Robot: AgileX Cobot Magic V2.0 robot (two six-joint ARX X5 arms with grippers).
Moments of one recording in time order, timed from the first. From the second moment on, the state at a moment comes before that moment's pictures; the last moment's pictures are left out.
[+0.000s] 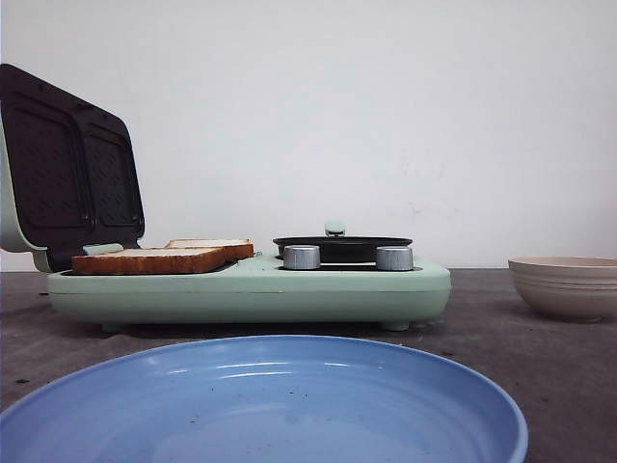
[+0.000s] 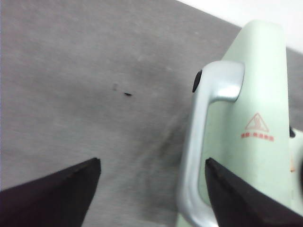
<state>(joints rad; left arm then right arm) 0.26 1.46 1.50 -0.78 0.32 -0.21 0.61 0.68 1.17 -0.73 -0.15 0.10</state>
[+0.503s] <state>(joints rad) 0.33 1.58 1.50 -0.70 0.59 -0.38 0.61 0.68 1.17 -0.77 -0.15 0.11</state>
